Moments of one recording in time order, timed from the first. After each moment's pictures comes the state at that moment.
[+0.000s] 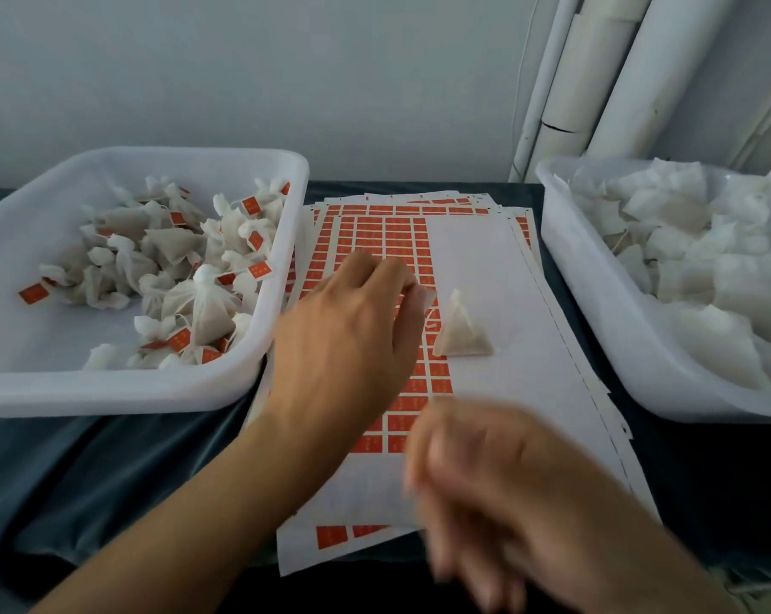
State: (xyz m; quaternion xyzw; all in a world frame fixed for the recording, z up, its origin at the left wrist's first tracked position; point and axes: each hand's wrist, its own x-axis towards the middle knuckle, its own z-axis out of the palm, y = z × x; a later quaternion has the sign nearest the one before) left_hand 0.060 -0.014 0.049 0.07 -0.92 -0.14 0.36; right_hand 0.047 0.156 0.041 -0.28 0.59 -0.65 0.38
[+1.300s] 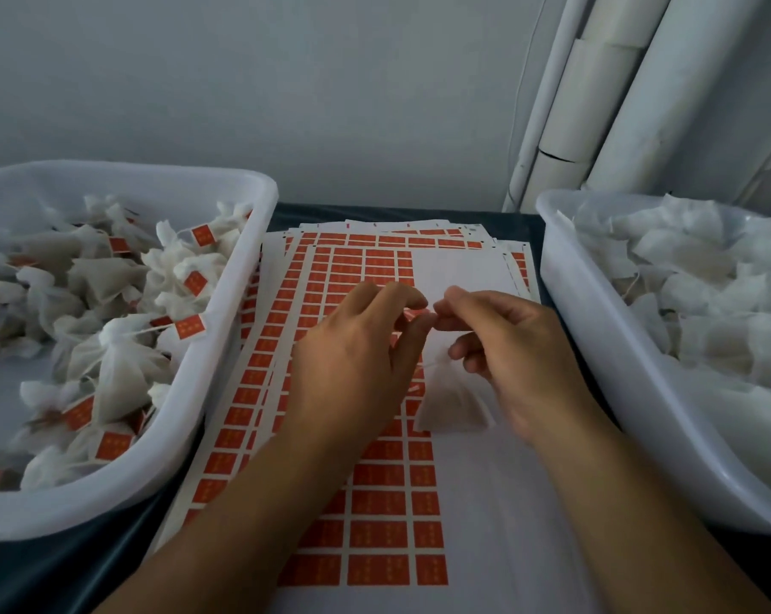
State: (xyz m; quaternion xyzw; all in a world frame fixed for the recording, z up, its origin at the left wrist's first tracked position) left_hand -0.038 -0.030 -0.002 0.07 -0.91 -0.22 0.34; right_hand -0.114 0.107 0.007 -0.17 0.73 -0.66 0.07
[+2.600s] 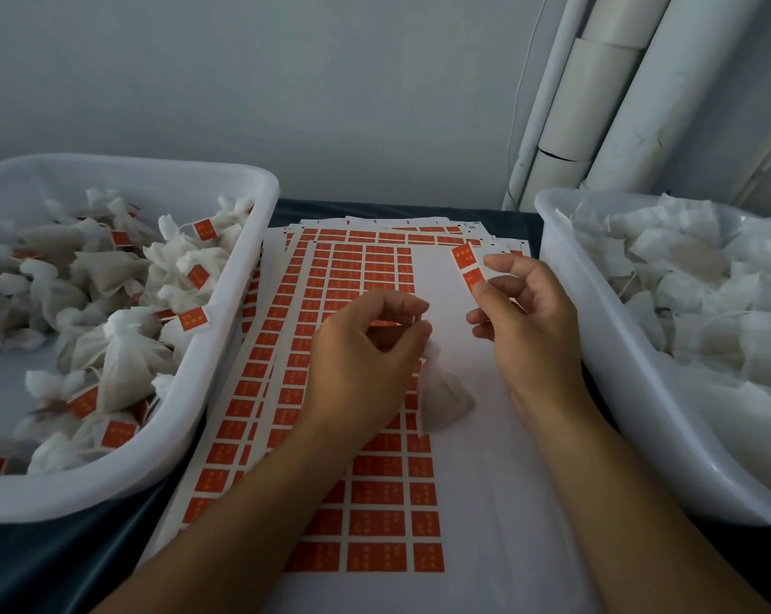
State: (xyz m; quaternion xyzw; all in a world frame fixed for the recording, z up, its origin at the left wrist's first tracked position) left_hand -0.037 -0.019 -0.005 0.13 -0.78 -0.54 0.28; right_hand -0.131 0.110 -0.001 -0.17 0.71 -0.68 -0.07
